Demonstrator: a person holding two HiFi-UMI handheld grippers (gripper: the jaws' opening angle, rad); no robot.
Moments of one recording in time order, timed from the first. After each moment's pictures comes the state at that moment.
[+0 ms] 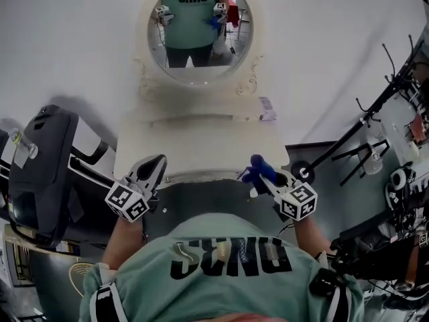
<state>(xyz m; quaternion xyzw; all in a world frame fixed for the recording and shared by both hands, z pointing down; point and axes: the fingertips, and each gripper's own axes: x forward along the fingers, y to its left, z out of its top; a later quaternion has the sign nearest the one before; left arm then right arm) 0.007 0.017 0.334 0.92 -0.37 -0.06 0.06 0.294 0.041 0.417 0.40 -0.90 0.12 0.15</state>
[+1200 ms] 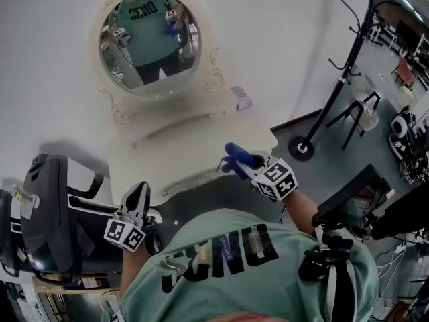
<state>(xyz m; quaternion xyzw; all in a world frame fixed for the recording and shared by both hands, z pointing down) 0.017 0.045 0.343 0.92 -0.38 -0.05 0.07 0.298 0.020 0.423 0.43 -0.88 0.08 0.18</state>
